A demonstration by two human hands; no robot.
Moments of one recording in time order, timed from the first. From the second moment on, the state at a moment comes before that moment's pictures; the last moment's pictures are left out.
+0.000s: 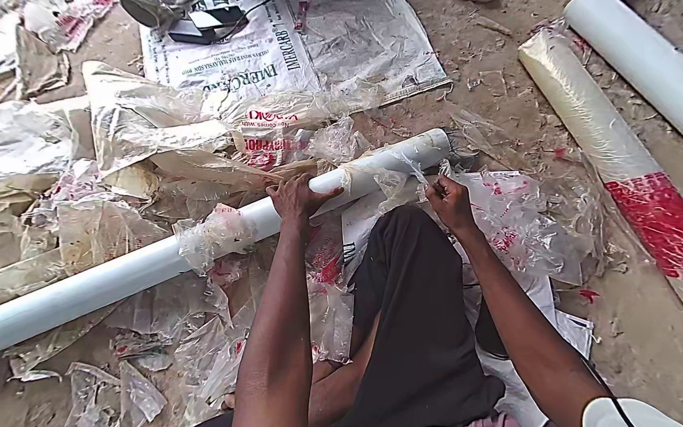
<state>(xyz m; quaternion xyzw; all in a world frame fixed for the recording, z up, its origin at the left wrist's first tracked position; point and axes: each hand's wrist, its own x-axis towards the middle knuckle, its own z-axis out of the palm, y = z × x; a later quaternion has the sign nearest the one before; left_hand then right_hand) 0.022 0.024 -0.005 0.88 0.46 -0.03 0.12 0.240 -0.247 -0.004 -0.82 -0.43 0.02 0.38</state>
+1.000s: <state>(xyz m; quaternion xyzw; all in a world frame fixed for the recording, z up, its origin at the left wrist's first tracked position) 0.029 0.038 0.001 0.86 0.48 -0.07 0.17 0.242 -0.242 -0.023 -0.82 -0.42 0.12 0.38</state>
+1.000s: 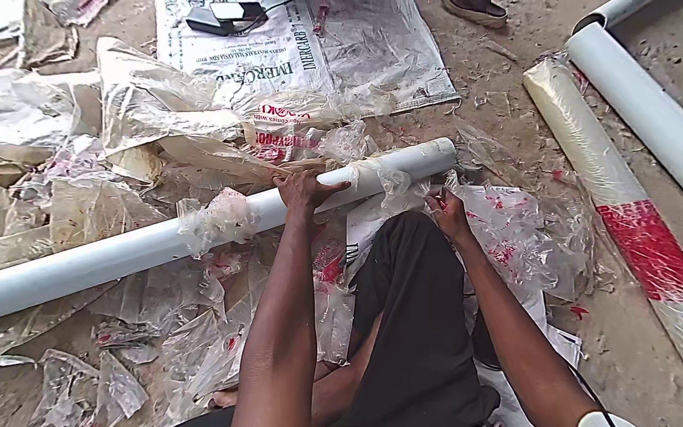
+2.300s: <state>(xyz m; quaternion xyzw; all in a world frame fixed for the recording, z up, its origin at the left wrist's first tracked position) 0.017 0.001 -0.044 0.87 0.46 0.17 0.07 0.199 -0.171 0.030 -0.75 -0.51 0.23 0.35</state>
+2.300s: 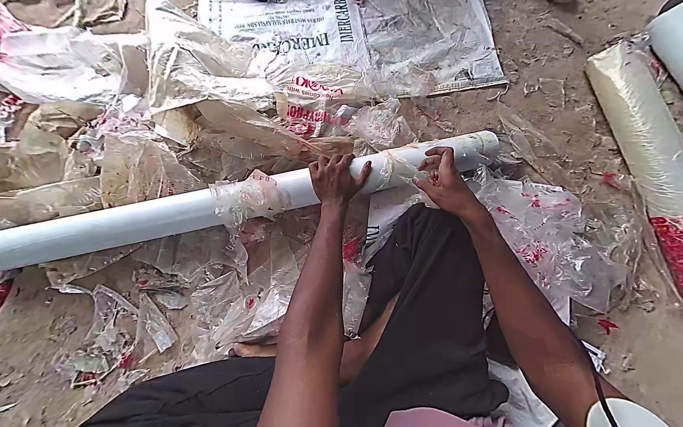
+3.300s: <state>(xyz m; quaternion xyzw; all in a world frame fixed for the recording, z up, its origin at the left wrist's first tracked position) 0.041 -0.049 -0.023 0.82 0.53 0.10 0.20 0.221 -0.100 0.049 -0.70 -0.70 0.06 0.09</state>
